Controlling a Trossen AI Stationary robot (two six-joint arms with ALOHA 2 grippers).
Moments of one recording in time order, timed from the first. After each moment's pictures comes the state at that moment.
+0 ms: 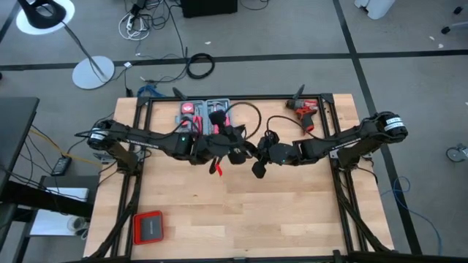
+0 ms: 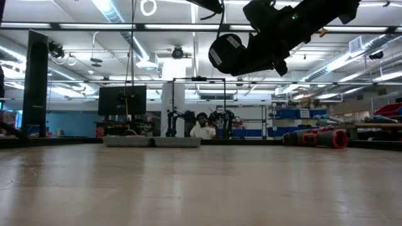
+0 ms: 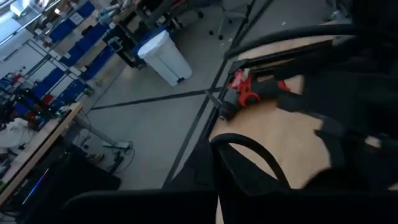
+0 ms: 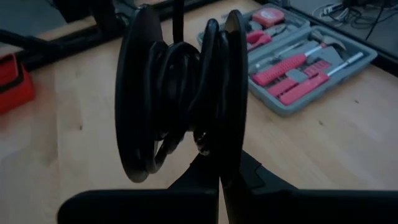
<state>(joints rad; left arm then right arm) -0.15 1.63 1.47 -0.26 -0.85 0.26 0.15 1.42 0.81 0.04 0.47 0.45</state>
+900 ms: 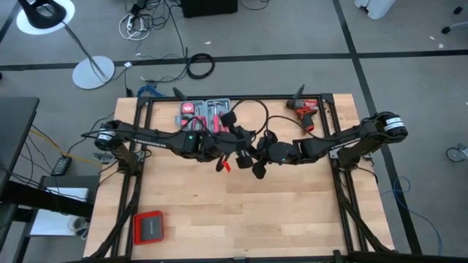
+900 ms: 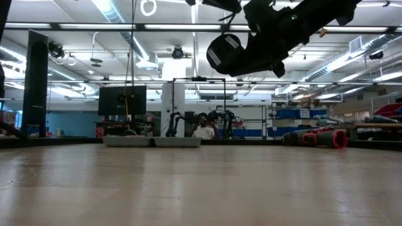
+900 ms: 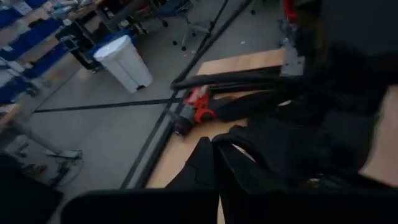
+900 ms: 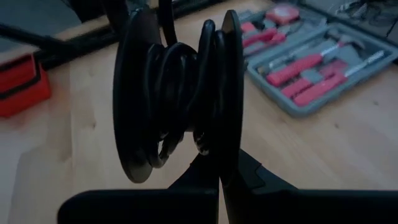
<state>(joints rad) -0.13 1.71 1.54 -0.23 -0.65 0.17 0.14 1.42 0.81 0.06 0.41 0.44</state>
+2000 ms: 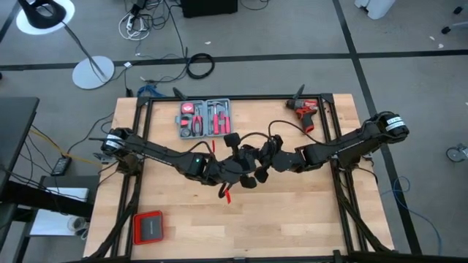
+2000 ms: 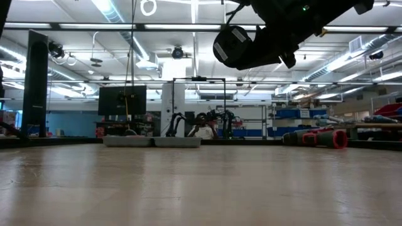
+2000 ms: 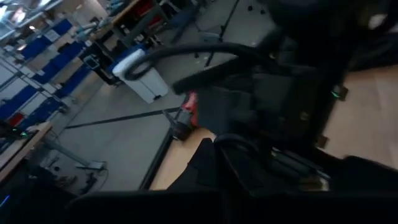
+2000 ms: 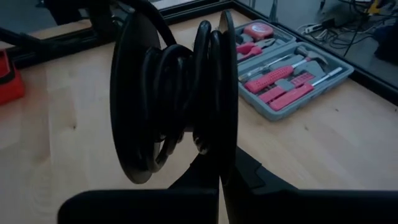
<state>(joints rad) -0.28 1.80 1.54 -0.16 -0.85 0.21 0.25 1.40 0.81 0.02 0.63 0.44</state>
